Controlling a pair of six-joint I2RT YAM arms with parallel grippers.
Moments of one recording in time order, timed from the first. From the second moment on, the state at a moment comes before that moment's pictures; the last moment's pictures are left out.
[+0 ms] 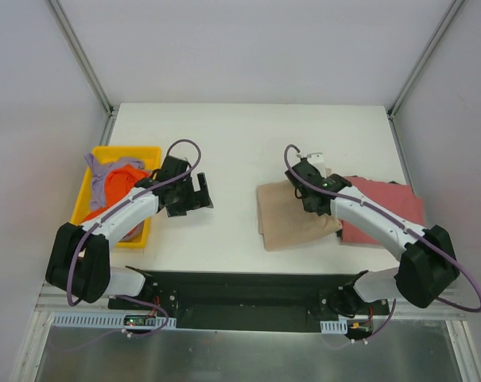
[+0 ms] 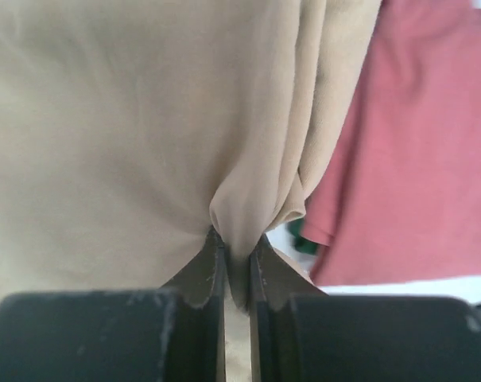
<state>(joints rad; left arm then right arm) -0.38 1.34 0.83 -0.52 0.11 -0.63 0.67 1.41 1.02 -0.80 0.53 0.44</state>
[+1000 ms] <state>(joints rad) -0.38 1.29 0.82 -0.52 0.11 -0.63 0.49 1.15 1.25 -1.10 0.79 0.14</state>
